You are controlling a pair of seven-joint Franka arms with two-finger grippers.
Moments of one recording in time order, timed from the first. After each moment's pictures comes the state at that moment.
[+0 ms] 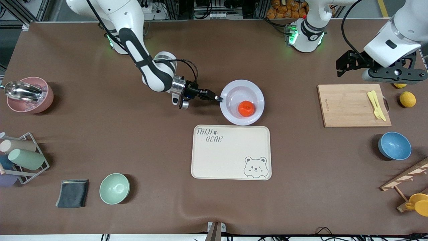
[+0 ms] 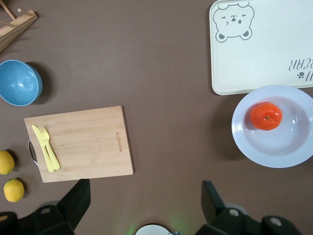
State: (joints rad) left arm -0.10 -0.04 -0.10 -1.57 0.02 1.47 -0.08; right arm 0.57 0.45 0.18 -2.16 2.34 2.33 -1.01
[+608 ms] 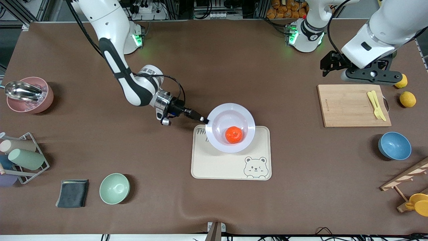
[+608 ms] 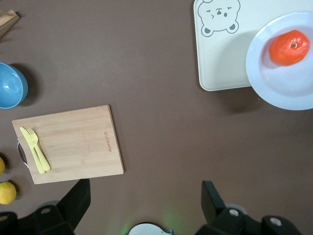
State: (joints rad) left arm -0.10 -0.02 -0.18 -1.57 0.02 1.47 -0.13; right arm 0.45 0.51 0.12 -2.06 2.35 2.31 -1.05
